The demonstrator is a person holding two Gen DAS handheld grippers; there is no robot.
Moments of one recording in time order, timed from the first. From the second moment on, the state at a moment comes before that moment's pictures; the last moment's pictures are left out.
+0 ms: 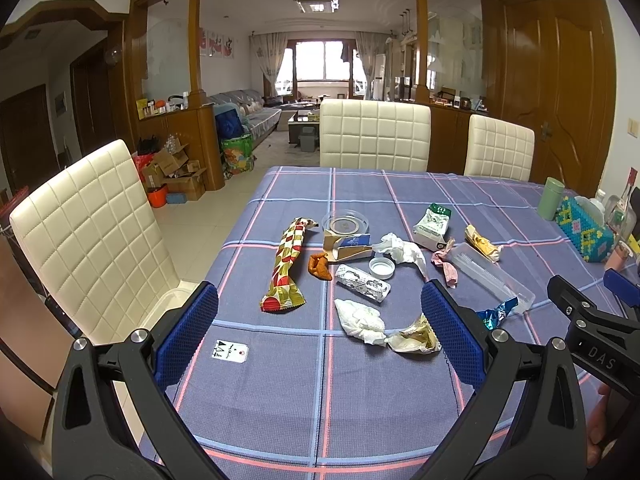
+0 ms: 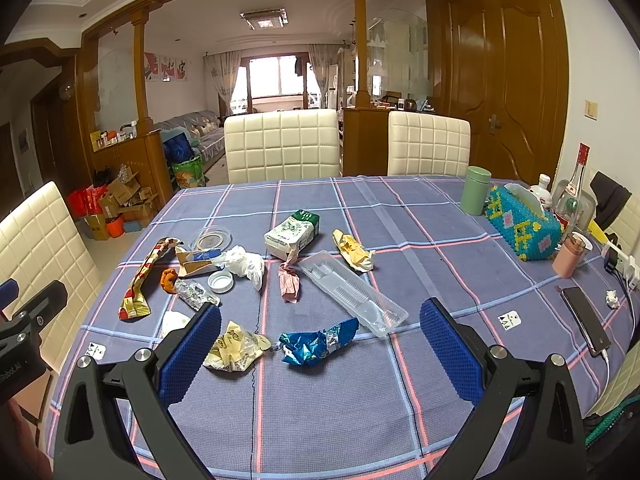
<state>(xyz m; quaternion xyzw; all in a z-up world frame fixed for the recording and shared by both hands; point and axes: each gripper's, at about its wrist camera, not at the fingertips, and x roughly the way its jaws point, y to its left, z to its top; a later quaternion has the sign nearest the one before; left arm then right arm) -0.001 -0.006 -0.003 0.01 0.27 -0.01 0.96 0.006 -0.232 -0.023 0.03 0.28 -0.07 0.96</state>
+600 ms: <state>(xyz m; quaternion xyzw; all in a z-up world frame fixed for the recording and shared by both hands) 0.000 -0.006 -0.004 0.01 0.28 -0.01 0.96 0.005 -0.232 -0.022 0.03 0.27 -0.06 0.96</state>
